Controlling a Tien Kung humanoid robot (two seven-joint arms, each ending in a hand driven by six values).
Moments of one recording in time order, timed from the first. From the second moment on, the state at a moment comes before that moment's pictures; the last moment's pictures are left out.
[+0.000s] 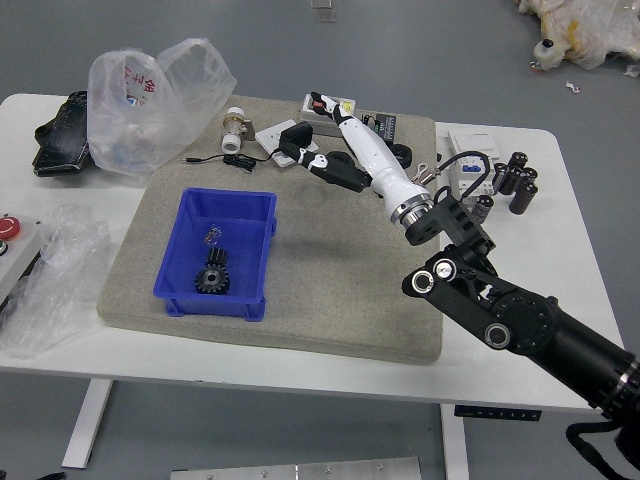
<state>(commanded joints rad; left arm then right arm) -0.15 0.17 -1.15 -0.38 1.16 0.05 0.35 0.60 -0.15 0.76 1.18 -1.48 -0.36 0.08</state>
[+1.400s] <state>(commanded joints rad) -0.11 0.19 -1.14 -0.37 1.12 0.08 0.22 0.30 -0.31 1.02 1.32 -0.73 -0.13 0.35</state>
